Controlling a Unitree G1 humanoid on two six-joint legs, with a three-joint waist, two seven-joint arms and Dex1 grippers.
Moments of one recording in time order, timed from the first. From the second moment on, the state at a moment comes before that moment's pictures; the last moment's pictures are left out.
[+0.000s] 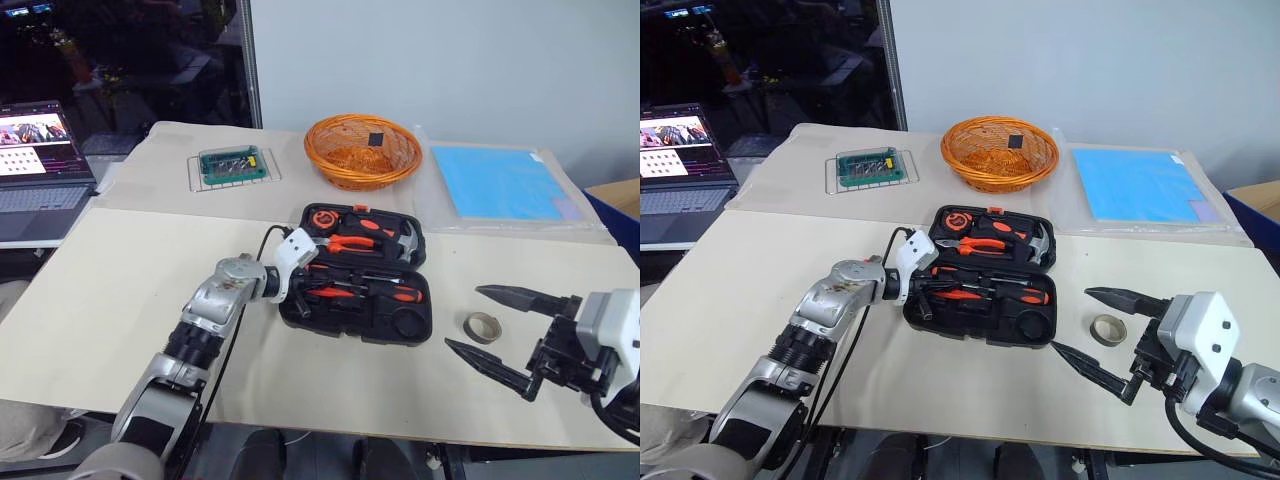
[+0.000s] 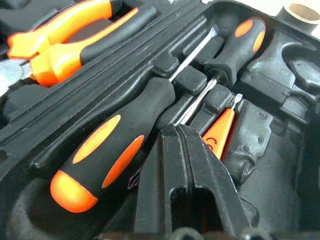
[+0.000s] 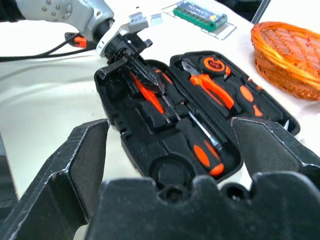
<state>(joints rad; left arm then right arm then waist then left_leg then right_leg) -0.63 0.33 -0.14 0.20 -0.29 0.58 -0.90 0.36 -0.81 -0.62 -0.83 0.72 0.46 0.85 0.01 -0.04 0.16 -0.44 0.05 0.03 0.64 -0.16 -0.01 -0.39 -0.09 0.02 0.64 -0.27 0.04</state>
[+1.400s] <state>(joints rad) -0.83 0.64 -0.40 0.07 -0.26 0.47 -1.38 0.44 -0.81 -0.73 -0.76 0.73 0.40 1.02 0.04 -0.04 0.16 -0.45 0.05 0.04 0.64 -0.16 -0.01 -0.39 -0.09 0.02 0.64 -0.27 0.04</state>
